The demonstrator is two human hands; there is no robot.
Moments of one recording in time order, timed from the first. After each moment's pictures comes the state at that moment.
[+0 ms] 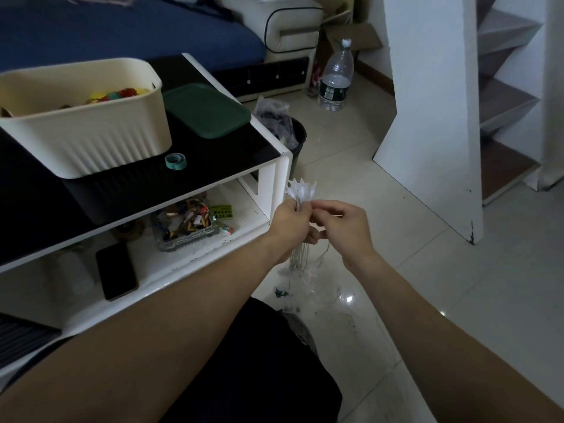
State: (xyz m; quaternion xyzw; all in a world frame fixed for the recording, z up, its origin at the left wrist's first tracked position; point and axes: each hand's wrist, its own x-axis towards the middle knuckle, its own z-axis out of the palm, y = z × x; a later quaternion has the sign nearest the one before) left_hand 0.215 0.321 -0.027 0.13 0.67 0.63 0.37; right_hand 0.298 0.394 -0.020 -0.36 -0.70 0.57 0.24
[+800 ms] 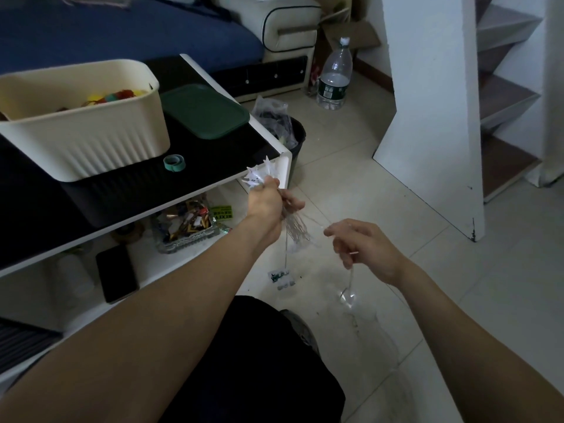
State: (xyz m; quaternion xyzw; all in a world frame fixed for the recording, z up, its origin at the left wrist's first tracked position) left_hand 0.183 0.321 -0.005 -0.09 0.51 0.78 0.34; right_hand 0.345 0.433 -0.033 -0.26 -0.71 0.65 0.04
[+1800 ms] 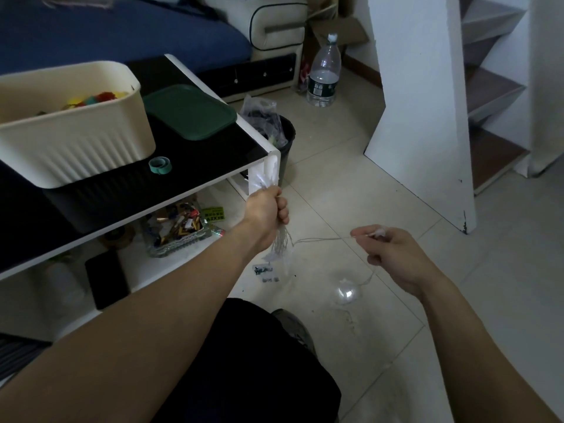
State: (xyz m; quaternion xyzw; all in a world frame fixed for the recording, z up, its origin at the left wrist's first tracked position) left_hand 0.190 0.324 -0.018 -0.03 0.58 0.71 0.40; right_hand 0.388 0.451 -0.034 -0.36 -0.67 0.64 0.14
